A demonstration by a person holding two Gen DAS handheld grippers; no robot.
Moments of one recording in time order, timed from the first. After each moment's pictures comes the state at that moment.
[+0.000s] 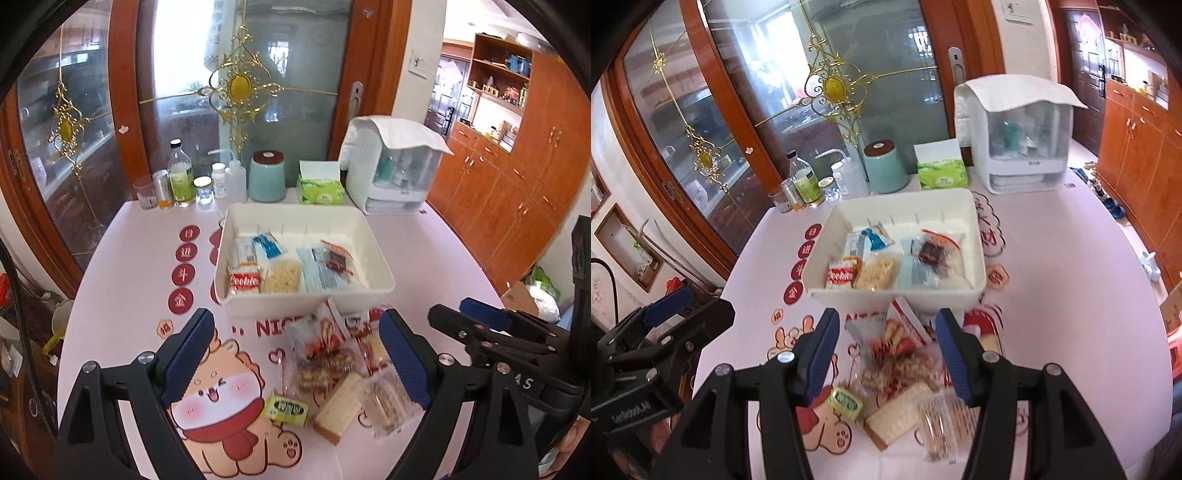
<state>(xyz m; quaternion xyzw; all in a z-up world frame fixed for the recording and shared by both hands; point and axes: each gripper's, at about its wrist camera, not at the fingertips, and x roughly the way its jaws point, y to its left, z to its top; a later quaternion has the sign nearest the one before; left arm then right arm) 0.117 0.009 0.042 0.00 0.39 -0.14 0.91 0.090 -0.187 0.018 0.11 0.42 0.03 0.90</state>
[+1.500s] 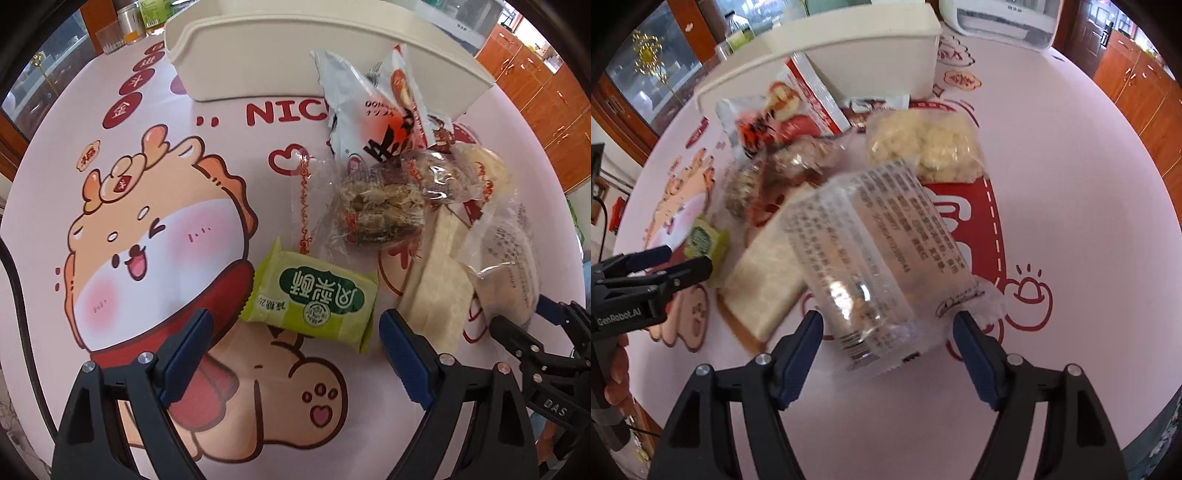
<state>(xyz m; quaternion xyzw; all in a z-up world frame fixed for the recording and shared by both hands) 0.138 -0.005 -0.220 0.04 0.61 -0.11 0.78 0.052 -0.207 -0.207 0.04 0.60 0.00 0.80</state>
